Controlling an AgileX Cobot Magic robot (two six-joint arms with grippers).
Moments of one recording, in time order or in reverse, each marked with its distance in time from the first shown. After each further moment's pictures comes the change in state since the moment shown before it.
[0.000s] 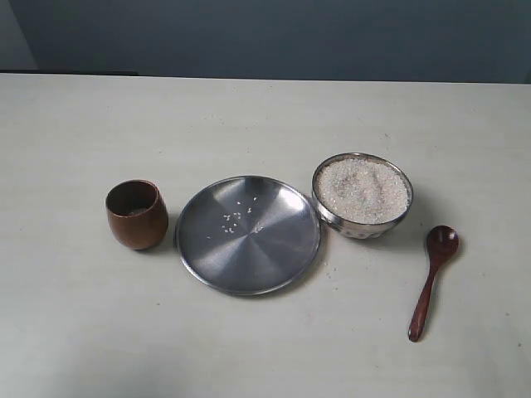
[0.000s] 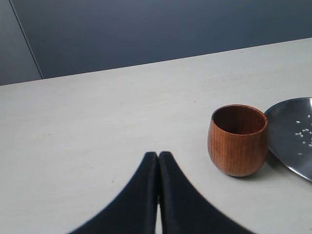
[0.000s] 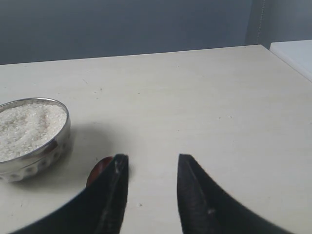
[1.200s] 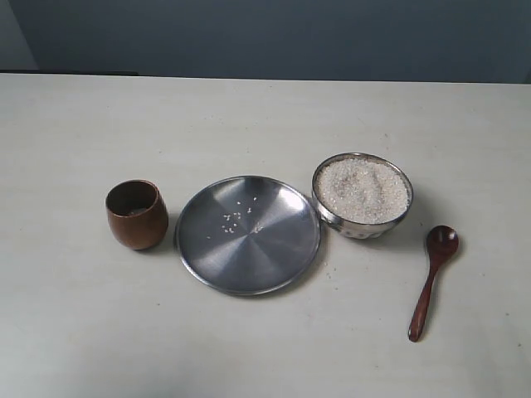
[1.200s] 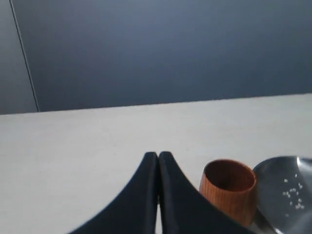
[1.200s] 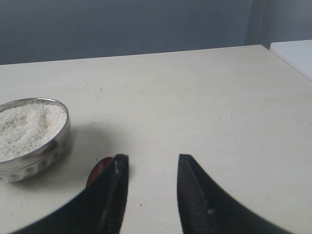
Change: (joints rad) left arm 0.000 0.000 0.000 -0.099 -0.167 0.000; right arm 0.000 0.000 0.000 0.000 0.000 0.000
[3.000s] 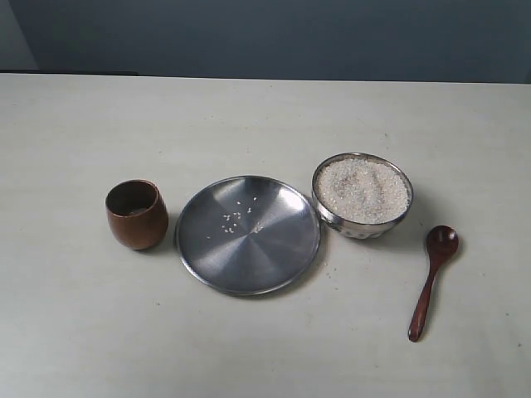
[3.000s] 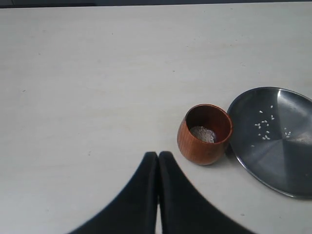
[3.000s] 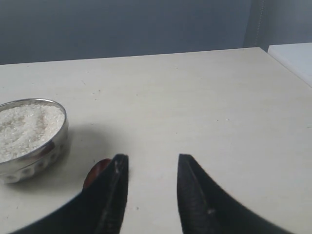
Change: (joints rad) left arm -0.020 0.574 -0.568 0.066 0.536 -0.135; right arm 0.000 0.000 0.000 -0.016 -0.010 0.000
